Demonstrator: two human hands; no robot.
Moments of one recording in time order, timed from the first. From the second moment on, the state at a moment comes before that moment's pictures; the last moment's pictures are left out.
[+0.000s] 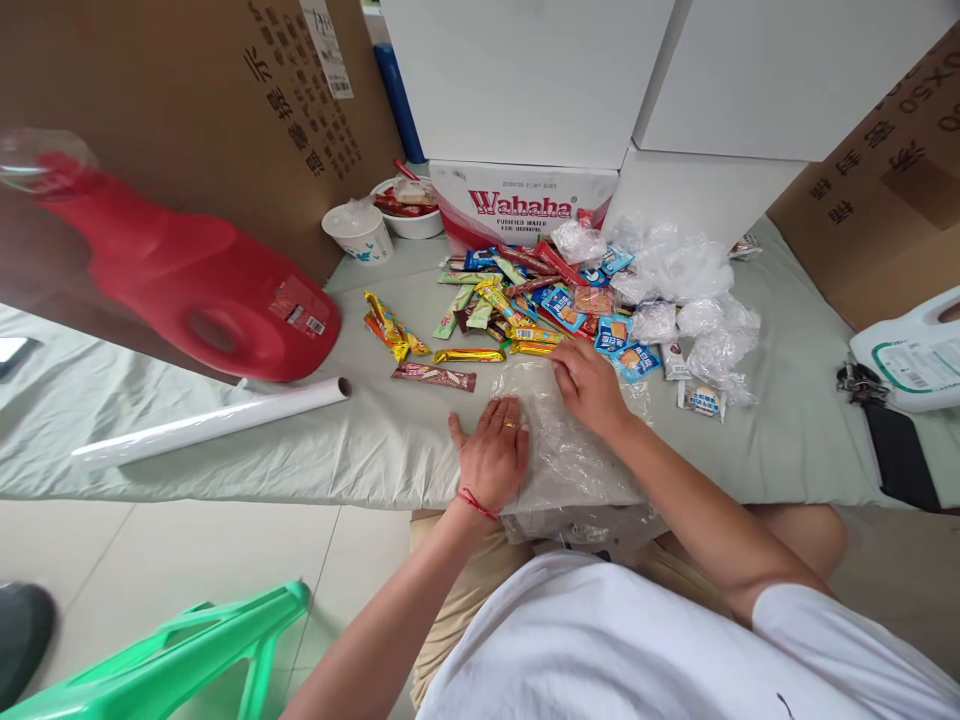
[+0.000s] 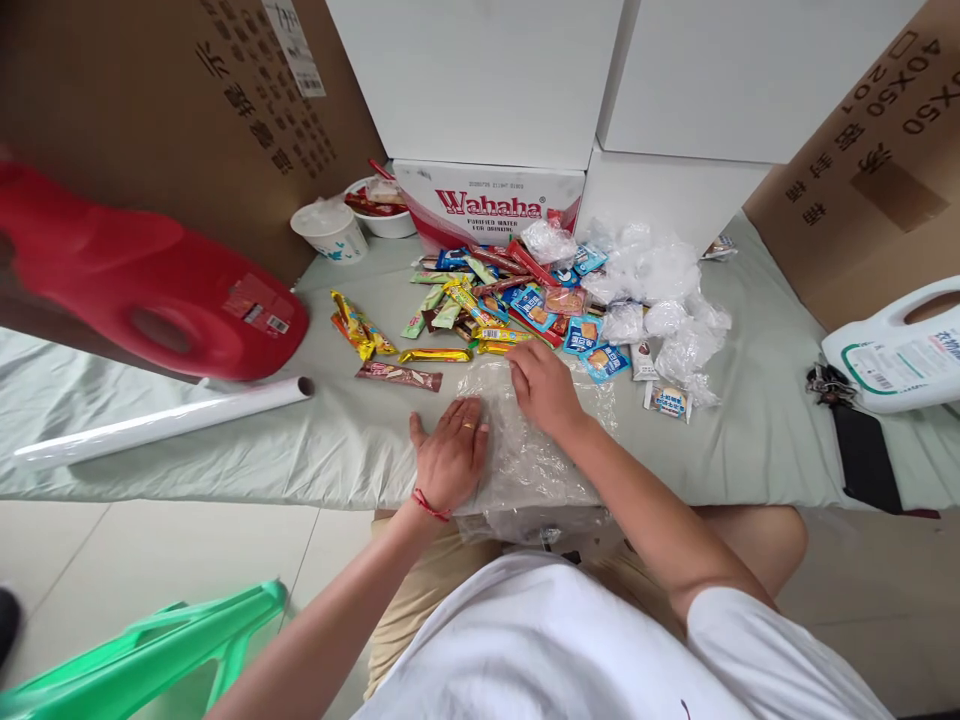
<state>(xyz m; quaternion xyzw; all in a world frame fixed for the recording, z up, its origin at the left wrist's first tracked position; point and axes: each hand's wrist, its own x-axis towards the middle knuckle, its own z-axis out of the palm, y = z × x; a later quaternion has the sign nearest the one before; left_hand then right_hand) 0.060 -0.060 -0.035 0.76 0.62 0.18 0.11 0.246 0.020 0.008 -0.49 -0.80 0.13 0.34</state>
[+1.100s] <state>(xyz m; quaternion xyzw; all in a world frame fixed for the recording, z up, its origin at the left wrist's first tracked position) 0.013 -0.049 -0.035 0.82 0.57 0.04 0.04 0.326 0.170 0.040 -0.66 -0.75 0.04 -0.02</state>
